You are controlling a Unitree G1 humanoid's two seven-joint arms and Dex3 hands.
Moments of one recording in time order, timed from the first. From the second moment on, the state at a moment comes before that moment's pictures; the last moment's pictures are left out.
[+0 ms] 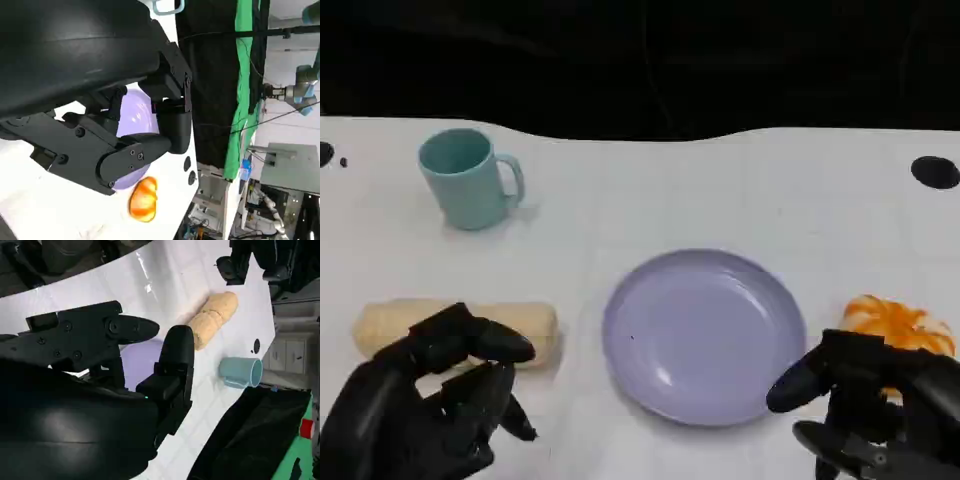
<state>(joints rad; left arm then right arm) 0.38 0.16 0.12 -0.60 -0.44 0.31 -0.24 0.32 -0.35 0.02 -0.88 0.24 0.66 0.28</state>
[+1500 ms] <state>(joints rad) 0.37 0.25 0.17 -0.62 -0.27 0.26 -0.24 0.36 -0.30 0.03 -0.91 0.25 0.66 0.24</state>
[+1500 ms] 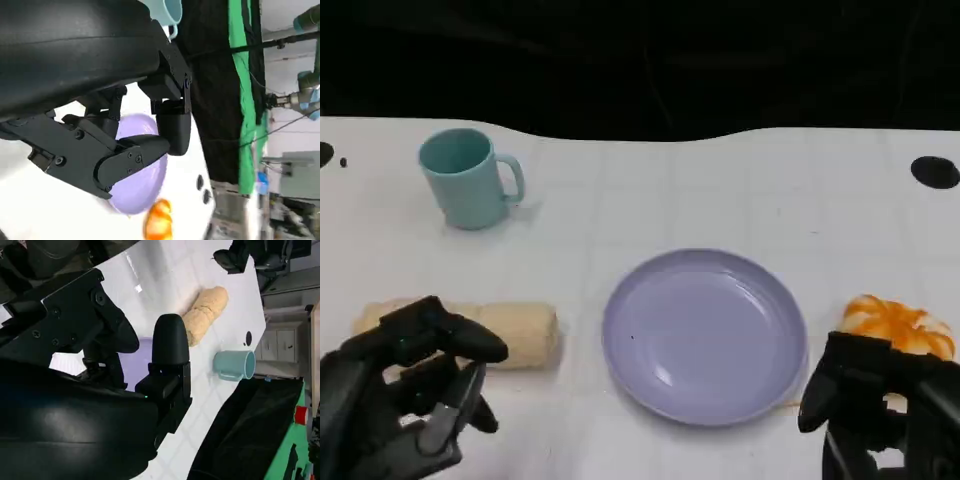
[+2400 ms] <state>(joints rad) -0.08 0.64 -0.26 -0.33 0.87 0.25 -0.44 0.37 -0.31 -0.01 -0.90 0.26 0.64 0.27</state>
